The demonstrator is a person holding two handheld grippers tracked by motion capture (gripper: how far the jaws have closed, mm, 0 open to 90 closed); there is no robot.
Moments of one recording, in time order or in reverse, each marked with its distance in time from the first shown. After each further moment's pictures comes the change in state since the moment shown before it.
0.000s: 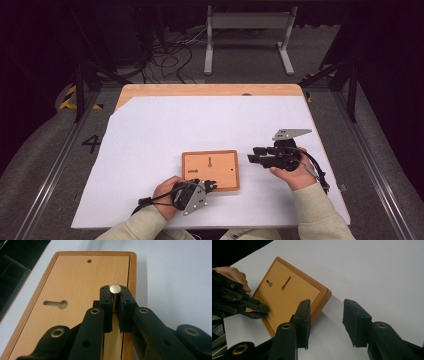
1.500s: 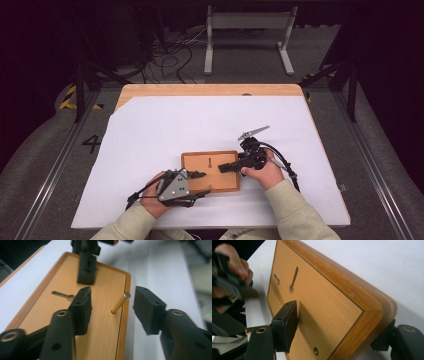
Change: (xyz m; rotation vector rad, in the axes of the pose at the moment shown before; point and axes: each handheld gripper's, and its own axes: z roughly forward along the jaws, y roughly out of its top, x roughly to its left) left arm 0.033 -0.014 -0.041 -0.169 -0.144 -0.271; right arm 0.007 0.009 0.090 0.193 0.240 0.132
